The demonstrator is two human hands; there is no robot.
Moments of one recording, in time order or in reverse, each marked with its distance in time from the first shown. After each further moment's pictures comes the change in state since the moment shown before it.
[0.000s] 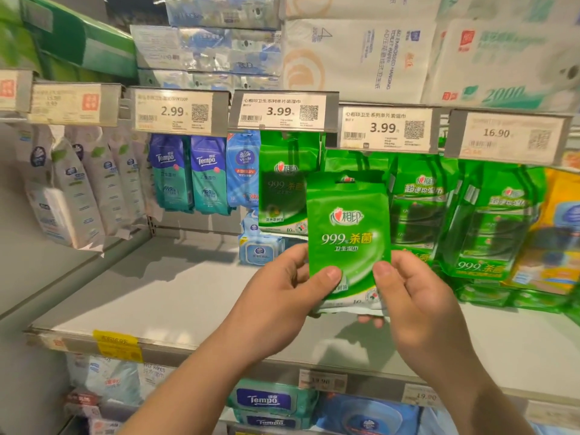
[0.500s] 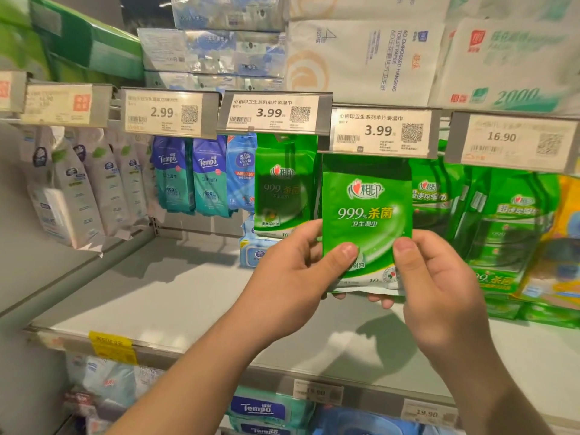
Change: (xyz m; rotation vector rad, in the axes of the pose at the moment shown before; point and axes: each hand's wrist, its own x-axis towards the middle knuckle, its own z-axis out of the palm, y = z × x) left_hand 0.031 0.012 0.014 0.018 0.039 0.145; right_hand 0.028 0.000 -0.015 0.015 0.094 -0.137
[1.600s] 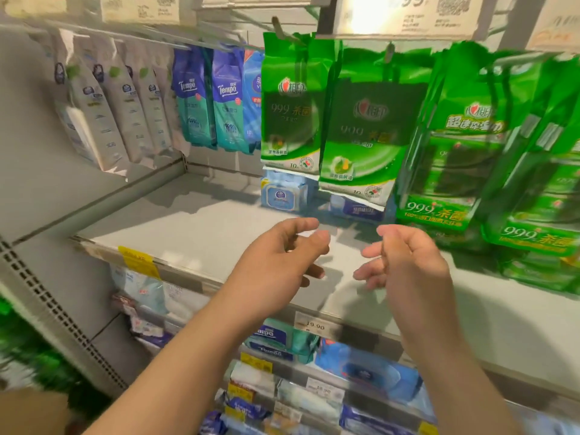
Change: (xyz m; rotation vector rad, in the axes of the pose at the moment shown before) left_hand -0.044 -0.045 0.020 0.102 0.353 -0.474; right_hand -0.023 0.068 0.009 0.122 -0.017 0.518
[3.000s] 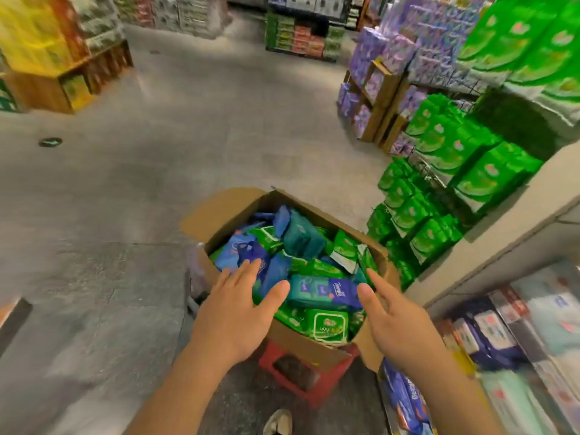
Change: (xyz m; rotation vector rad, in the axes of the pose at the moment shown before) left_hand -0.583 -0.190 -0.406 0.499 1.073 -0.755; right_hand -0.474 0.010 0.409 -0.842 -1.445 -0.329
